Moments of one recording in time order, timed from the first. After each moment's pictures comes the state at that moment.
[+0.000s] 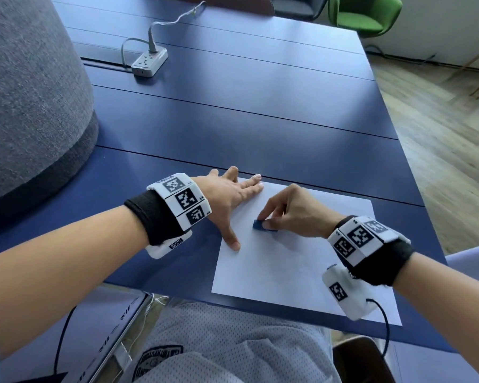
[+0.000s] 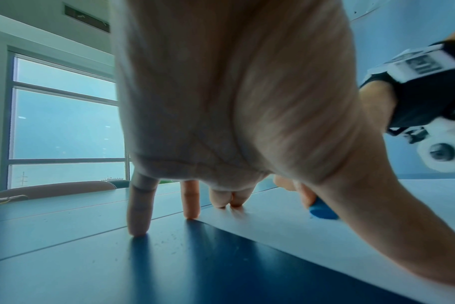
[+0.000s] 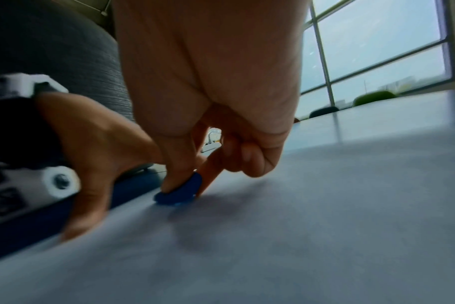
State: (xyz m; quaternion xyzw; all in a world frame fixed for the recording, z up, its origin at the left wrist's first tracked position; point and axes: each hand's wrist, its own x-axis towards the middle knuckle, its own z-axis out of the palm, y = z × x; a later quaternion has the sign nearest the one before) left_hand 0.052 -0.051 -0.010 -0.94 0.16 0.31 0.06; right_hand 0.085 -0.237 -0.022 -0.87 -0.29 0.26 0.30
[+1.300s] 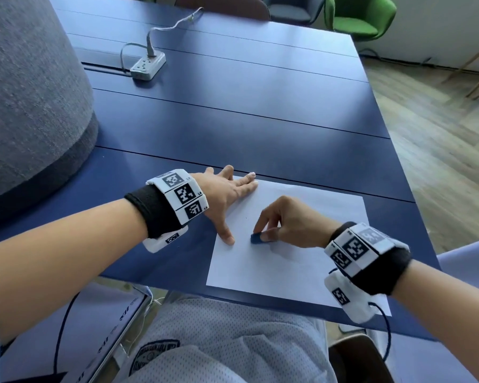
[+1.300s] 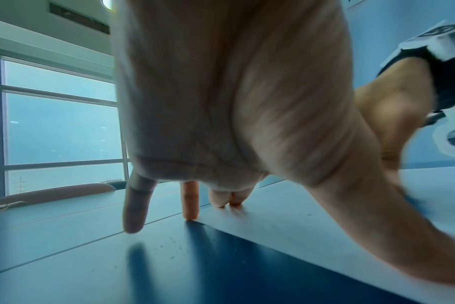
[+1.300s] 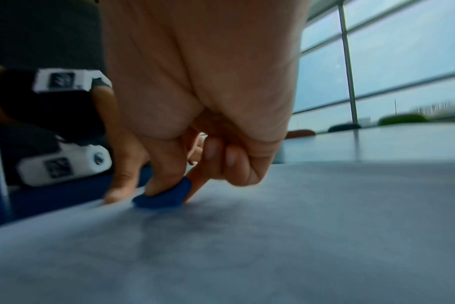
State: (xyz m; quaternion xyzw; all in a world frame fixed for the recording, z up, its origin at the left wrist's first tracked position) left_hand 0.052 -0.055 -0.011 -0.94 0.15 0.30 0.08; right_hand 0.066 -0.251 -0.020 -0.87 -0.34 0.27 0.25
